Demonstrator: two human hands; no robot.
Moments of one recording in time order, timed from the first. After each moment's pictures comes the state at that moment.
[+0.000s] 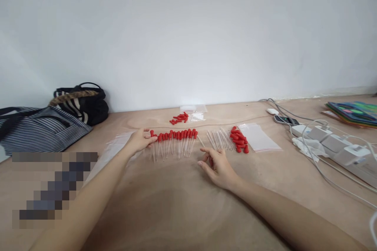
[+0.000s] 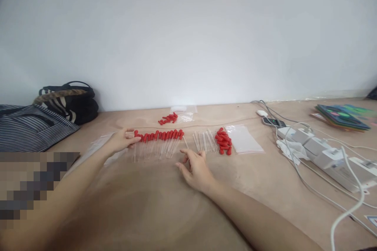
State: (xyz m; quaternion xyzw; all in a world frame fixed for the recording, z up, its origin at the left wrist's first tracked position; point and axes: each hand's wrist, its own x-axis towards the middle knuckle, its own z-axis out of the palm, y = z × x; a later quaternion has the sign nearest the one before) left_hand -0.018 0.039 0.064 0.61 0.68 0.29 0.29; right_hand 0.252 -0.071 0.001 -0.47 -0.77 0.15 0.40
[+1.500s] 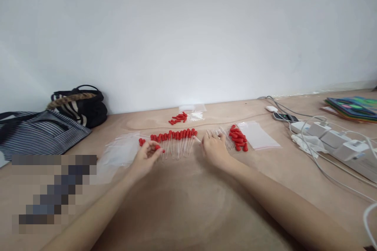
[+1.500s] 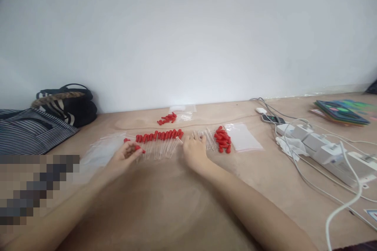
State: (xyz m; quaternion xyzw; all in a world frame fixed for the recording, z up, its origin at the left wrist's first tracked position) left_hand 0.004 -0.017 0.036 0.61 0.54 0.45 0.36; right_hand 0.238 -0.033 0.036 -0.64 -0.75 -0.01 0.15
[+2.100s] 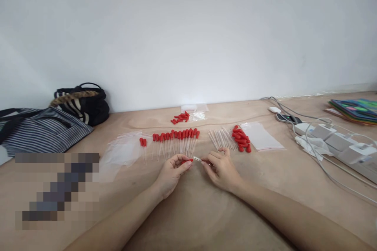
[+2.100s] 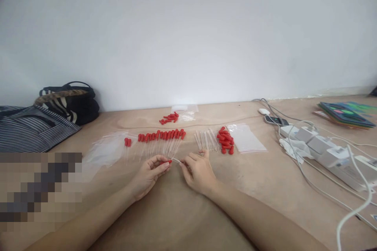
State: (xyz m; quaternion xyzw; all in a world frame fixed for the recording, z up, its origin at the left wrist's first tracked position) left_hand 0.071 -0.059 0.016 0.45 0.44 0.44 0.63; right_hand 0.248 -0.077 0.009 -0.47 -0.81 0.06 0.36
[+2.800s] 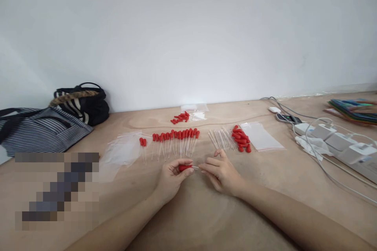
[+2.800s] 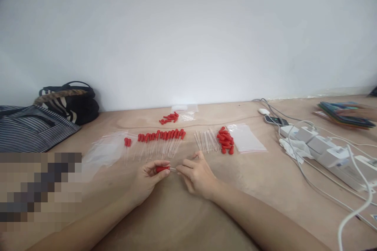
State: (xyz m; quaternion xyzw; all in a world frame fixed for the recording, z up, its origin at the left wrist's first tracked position) left_hand 0.068 -0.067 0.006 0.57 0.46 0.45 0.51; right_hand 0.255 -0.079 0.010 -0.32 -0.88 -0.01 0.36
